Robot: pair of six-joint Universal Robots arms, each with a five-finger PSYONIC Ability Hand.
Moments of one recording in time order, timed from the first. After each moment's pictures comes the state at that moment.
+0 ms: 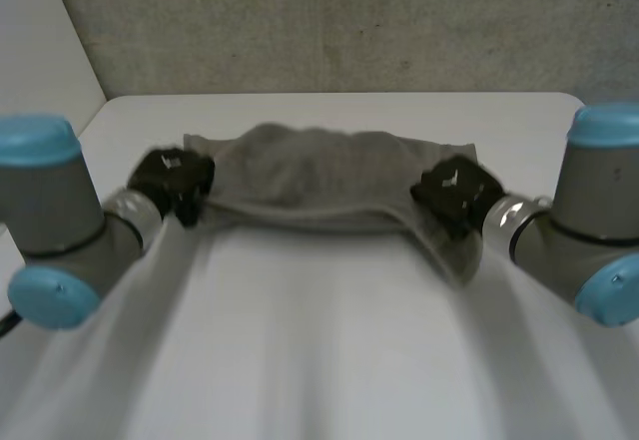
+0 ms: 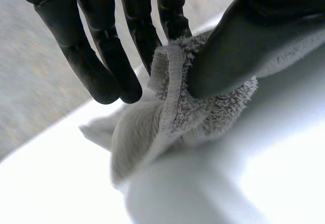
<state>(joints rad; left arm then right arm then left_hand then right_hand) 4.40 -2.07 -1.47 3.25 -1.45 3.47 1.91 -1.01 1.36 0.06 1.26 2.40 1.42 1.50 1.55 1.52 1.47 1.33 1.30 1.34 1.34 1.16</state>
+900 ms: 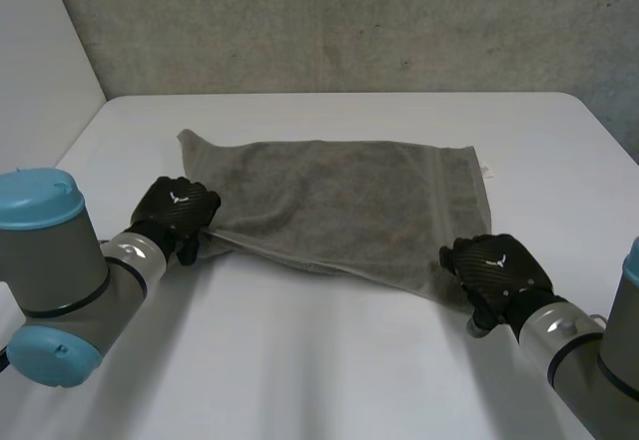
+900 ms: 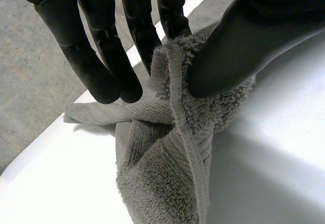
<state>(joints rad) 4.38 -1.99 -1.70 3.41 -1.45 3.63 1.89 -1.37 2.01 -0.21 1.41 2.73 1.42 1.50 1.55 1.52 1.48 0.44 0.44 0.45 0.46 0.29</state>
